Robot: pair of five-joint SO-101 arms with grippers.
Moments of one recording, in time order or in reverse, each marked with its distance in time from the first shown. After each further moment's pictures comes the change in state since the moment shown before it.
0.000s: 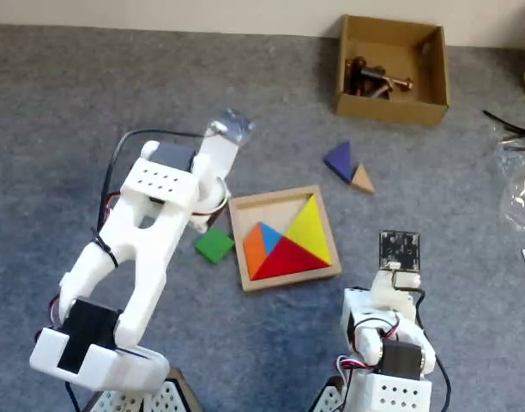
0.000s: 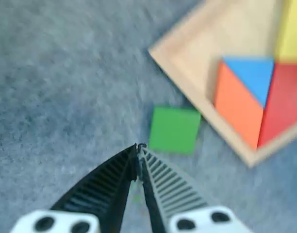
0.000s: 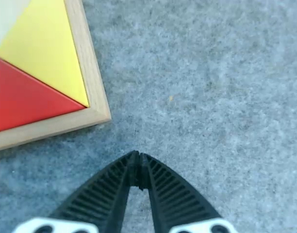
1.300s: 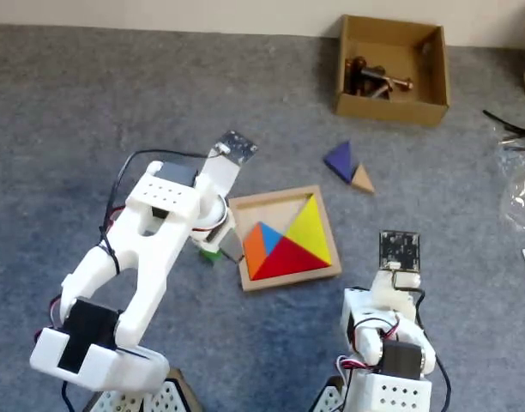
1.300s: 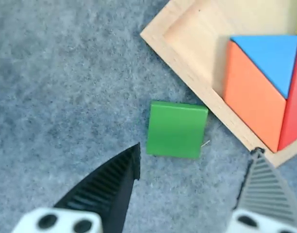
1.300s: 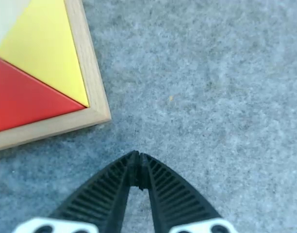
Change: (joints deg) left arm 0.0 -0.1 10.6 -9.9 -1.2; right arm 0.0 0.0 0.0 0.0 0.0
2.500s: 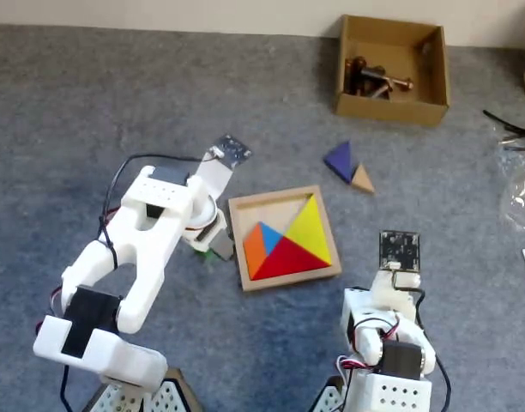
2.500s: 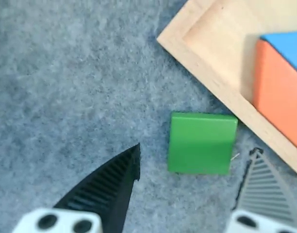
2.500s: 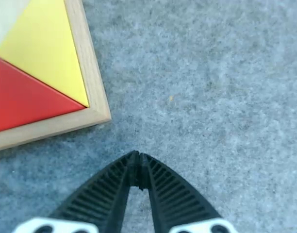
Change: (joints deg) left arm -3.5 4.0 2.4 -7.7 -7.1; right arm 0.0 0.0 0.0 0.0 0.0
